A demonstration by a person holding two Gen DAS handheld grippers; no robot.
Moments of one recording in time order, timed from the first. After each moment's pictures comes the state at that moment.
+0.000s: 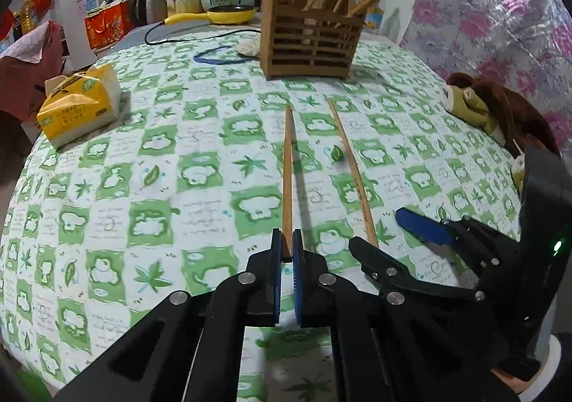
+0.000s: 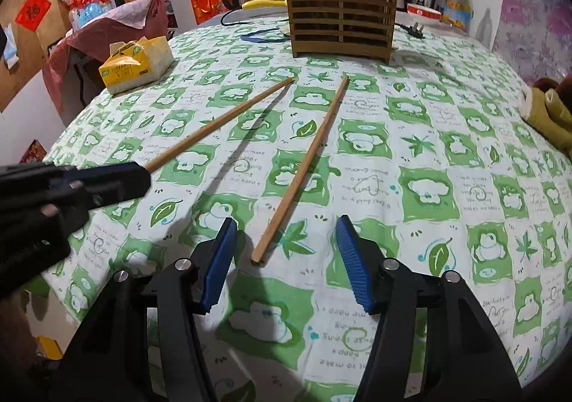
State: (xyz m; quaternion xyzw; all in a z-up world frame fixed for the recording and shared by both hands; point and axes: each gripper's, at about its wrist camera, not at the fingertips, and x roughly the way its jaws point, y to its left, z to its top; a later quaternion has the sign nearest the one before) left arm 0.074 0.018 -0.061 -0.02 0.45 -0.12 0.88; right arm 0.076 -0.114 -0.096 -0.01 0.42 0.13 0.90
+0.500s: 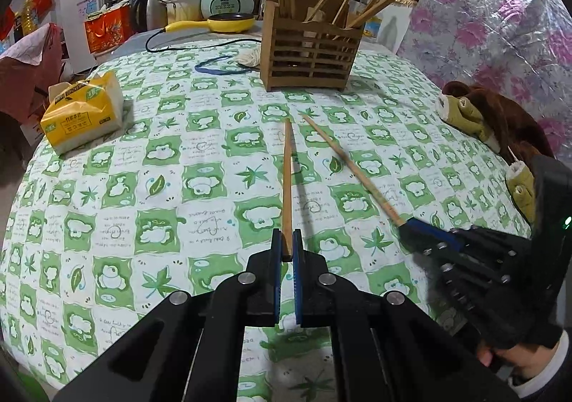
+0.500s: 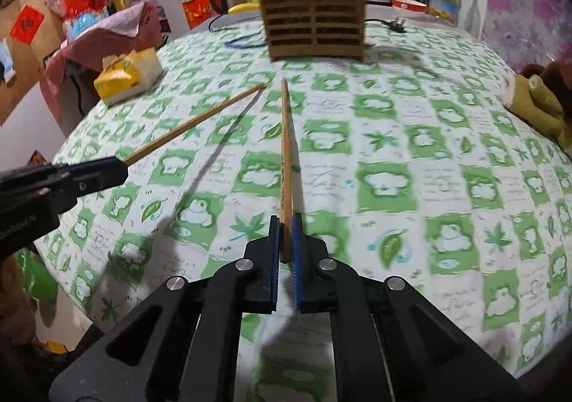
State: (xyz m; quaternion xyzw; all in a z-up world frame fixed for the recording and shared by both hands) left arm 0.072 0.020 -0.052 -0.02 0.44 -0.12 0.89; right arm 0.071 -0.155 -0.080 0.02 0.42 0.12 0.90
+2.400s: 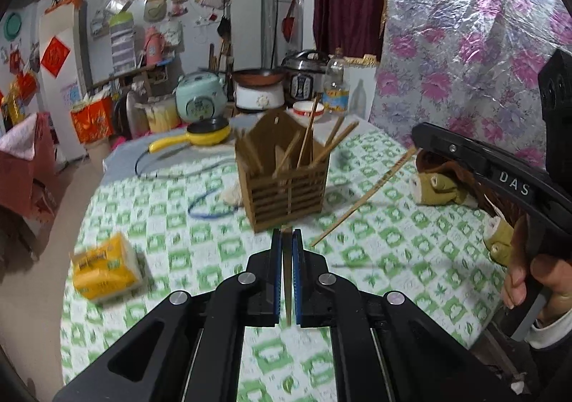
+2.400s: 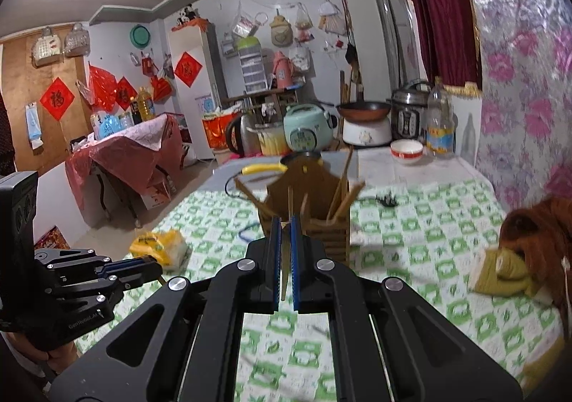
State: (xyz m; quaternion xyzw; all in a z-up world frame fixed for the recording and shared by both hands) left arm 0.119 -0.006 0.094 0.05 0.30 -0.17 0.94; right arm 0.126 -0.194 0.111 0.06 0.20 0.16 0.97
